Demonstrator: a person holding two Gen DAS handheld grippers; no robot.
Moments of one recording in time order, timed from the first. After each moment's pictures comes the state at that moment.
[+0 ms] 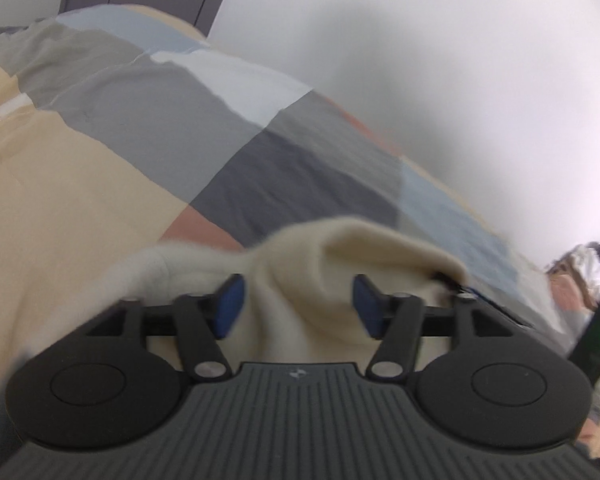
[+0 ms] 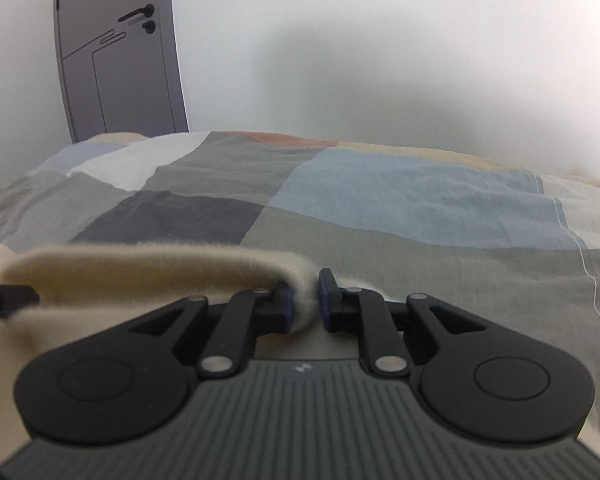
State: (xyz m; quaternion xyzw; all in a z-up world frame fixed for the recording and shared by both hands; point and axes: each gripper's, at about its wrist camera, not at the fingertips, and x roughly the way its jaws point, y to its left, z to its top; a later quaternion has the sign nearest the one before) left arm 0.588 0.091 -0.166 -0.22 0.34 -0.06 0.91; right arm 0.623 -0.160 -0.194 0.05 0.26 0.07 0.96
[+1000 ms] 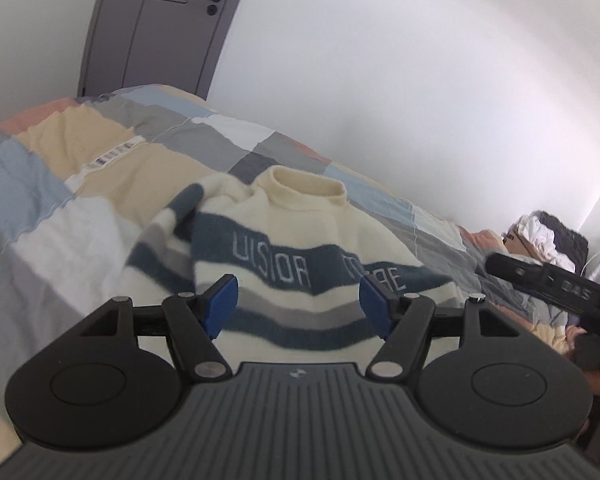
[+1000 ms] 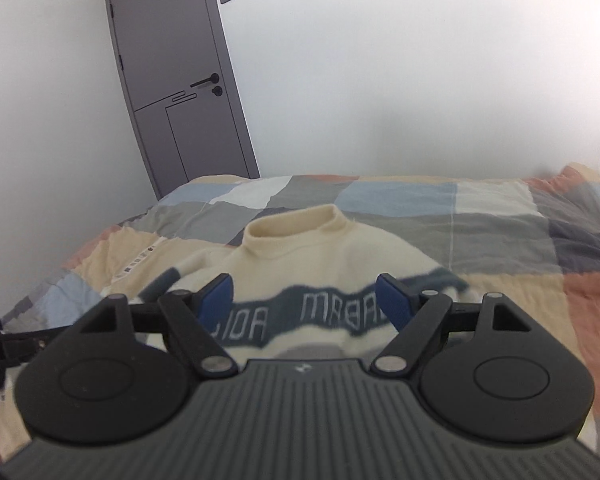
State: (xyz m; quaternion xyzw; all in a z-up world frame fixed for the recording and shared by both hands) left arm 0.207 0.072 -0.048 -0.18 0.27 -0.05 0.94; right arm 0.247 -0.208 -0.032 0.09 0.23 0.13 0.96
